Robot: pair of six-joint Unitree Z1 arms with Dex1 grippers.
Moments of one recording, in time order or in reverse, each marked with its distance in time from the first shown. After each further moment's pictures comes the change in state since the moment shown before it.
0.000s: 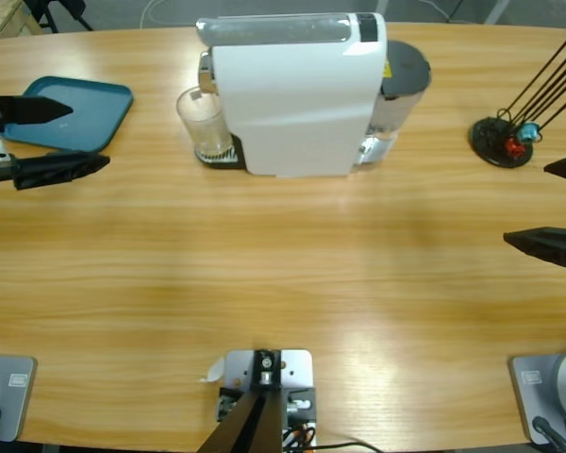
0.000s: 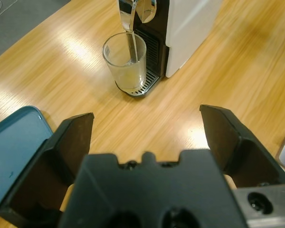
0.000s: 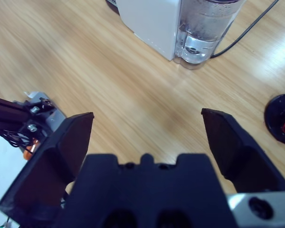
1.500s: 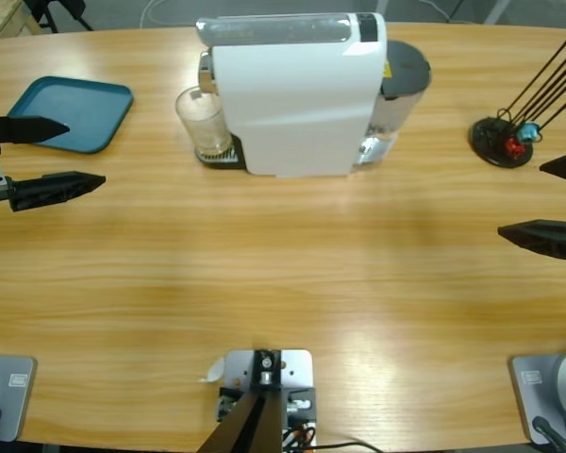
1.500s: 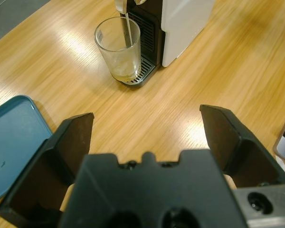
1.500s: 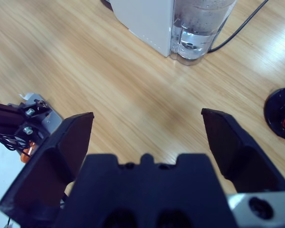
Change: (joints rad) arm 0 0.000 -0.031 0.044 0.007 0.000 -0.002; arm 1 -0.030 0.027 -0.001 0.000 0.003 -0.001
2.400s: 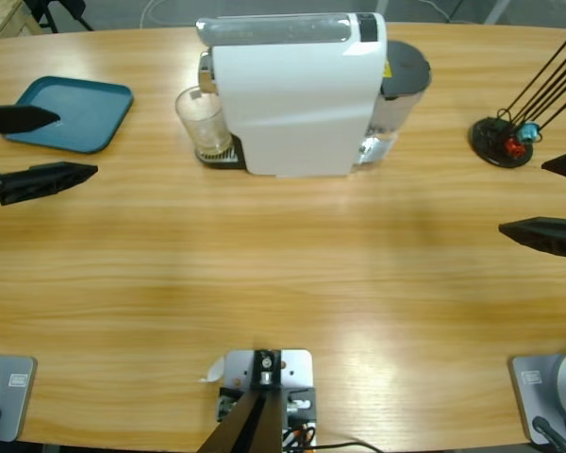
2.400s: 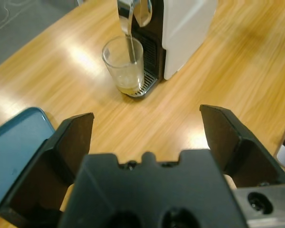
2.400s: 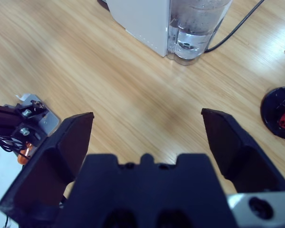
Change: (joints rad) arm 0 0.000 -0.038 0.012 -0.052 0.000 -0.003; arm 1 0.000 0.001 0.000 -0.001 -0.014 0.000
